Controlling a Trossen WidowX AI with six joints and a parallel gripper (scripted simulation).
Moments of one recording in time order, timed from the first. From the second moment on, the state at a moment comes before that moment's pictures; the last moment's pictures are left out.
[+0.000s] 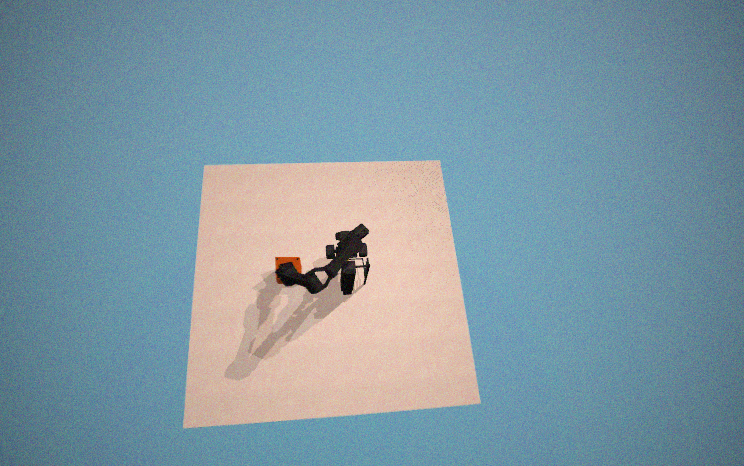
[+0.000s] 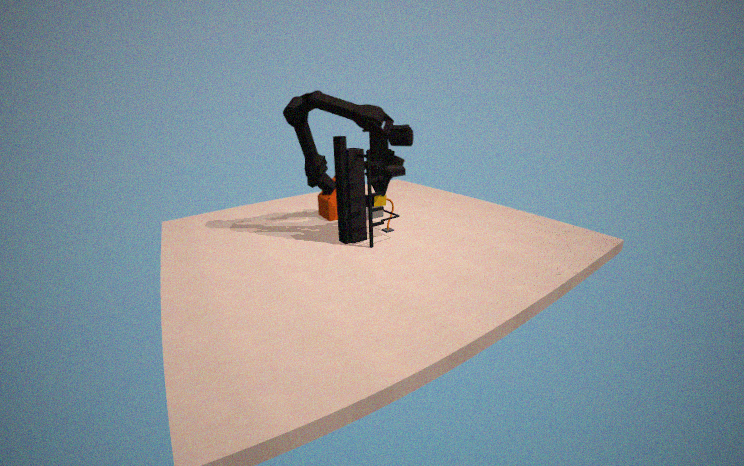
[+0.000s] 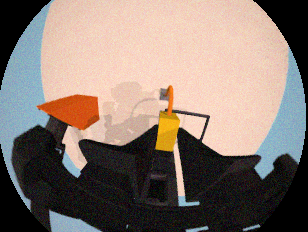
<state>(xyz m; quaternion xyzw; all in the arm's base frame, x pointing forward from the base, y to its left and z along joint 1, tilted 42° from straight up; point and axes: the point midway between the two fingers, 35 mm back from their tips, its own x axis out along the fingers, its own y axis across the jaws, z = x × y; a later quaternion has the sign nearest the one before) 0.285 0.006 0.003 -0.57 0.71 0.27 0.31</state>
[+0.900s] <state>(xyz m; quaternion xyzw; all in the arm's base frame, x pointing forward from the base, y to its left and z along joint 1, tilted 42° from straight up) 0.286 0.007 0.000 -0.58 0.72 0.26 0.29</state>
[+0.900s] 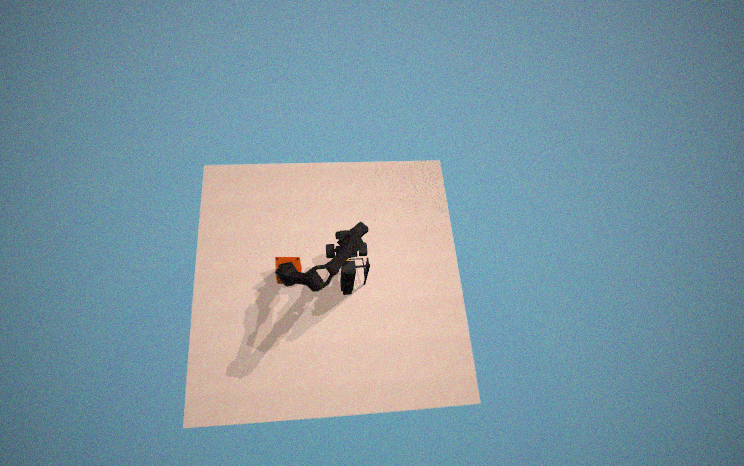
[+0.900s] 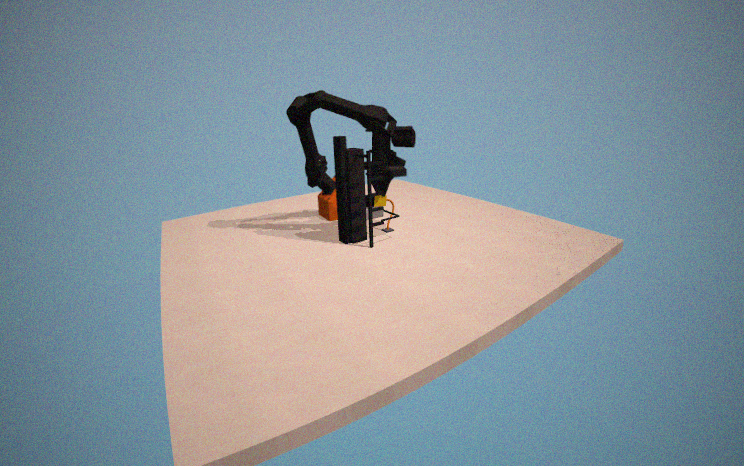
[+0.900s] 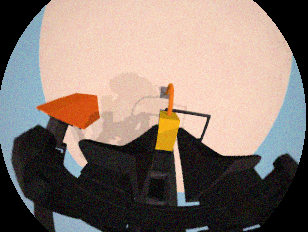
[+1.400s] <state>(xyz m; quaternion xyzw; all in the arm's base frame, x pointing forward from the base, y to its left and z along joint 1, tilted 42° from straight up) 0.291 0.026 -0.014 -0.57 0.71 0.27 0.31</state>
